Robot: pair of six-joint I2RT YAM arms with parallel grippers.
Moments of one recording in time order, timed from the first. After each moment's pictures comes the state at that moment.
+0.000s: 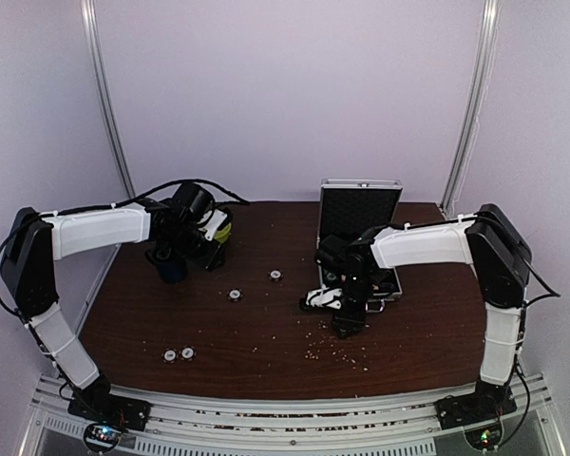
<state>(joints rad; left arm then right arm) -0.56 1.69 1.25 -0.55 -0.05 0.03 0.81 1.97 1.36 -0.88 -0.10 -0.53</state>
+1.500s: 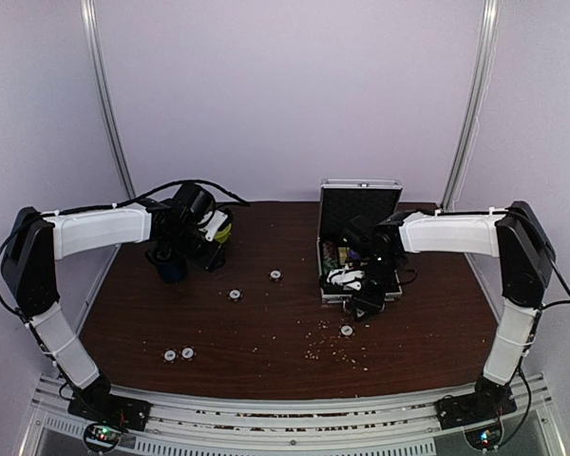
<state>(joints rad) -0.56 1.70 1.25 -0.55 -0.05 0.04 0.69 1.85 1.31 -0.91 -0.14 -0.50</state>
